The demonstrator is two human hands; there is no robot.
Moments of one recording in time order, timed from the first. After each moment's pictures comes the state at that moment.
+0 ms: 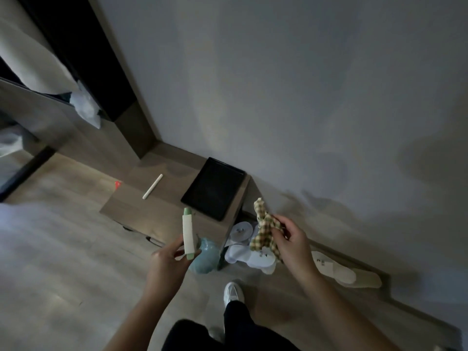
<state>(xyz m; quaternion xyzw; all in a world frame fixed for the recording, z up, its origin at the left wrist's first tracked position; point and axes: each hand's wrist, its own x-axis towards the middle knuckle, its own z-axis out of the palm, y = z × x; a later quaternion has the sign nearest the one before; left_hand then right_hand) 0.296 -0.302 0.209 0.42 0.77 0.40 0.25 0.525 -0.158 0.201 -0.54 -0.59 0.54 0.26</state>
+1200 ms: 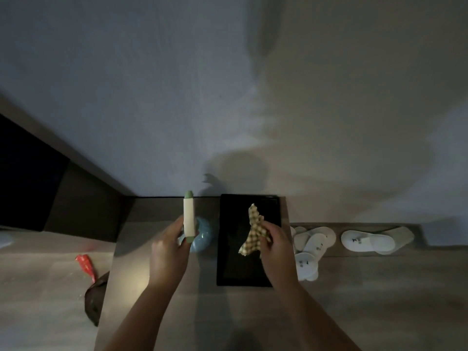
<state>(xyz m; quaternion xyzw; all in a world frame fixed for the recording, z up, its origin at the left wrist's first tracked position) 0.006 -0.028 0.049 0.56 0.69 0.33 0.30 0.239 -0.029 0.002 -0.71 -0.55 0.34 0.28</state>
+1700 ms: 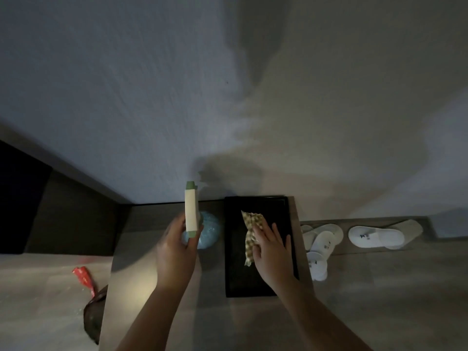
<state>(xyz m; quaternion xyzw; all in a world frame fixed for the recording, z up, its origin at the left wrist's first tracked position) 0.005 0.000 0.015 0.54 0.70 0.36 0.31 0.220 -0.009 -0.058 -0.71 -0.66 0.25 0.01</state>
